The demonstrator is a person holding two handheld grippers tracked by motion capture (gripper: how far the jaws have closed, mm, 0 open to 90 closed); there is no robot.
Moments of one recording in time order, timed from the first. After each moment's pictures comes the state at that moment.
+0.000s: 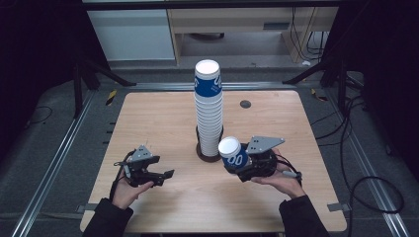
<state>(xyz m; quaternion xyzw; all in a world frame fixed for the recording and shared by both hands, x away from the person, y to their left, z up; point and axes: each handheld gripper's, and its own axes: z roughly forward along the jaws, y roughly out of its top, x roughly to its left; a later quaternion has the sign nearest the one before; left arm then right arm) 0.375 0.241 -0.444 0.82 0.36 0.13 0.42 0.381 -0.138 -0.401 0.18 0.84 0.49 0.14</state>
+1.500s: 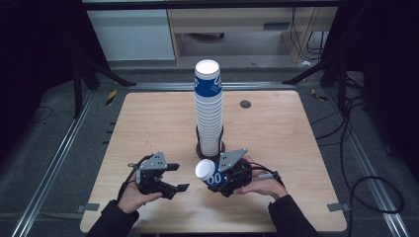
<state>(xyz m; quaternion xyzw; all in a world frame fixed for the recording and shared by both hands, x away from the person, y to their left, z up) 0.352 0.199 -0.422 0.86 0.23 0.07 0.45 0.382 -0.079 -0.442 0.06 0.90 0.42 0.07</state>
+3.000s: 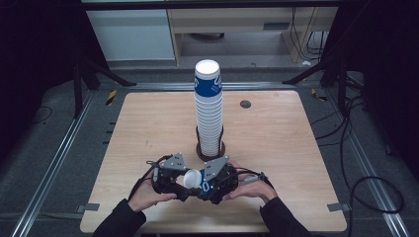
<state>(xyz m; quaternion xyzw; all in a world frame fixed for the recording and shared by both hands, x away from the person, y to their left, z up) 0.358 0.160 -0.425 0.89 0.20 0.01 0.41 0.373 -0.042 -0.455 0.00 0.92 0.40 0.05</state>
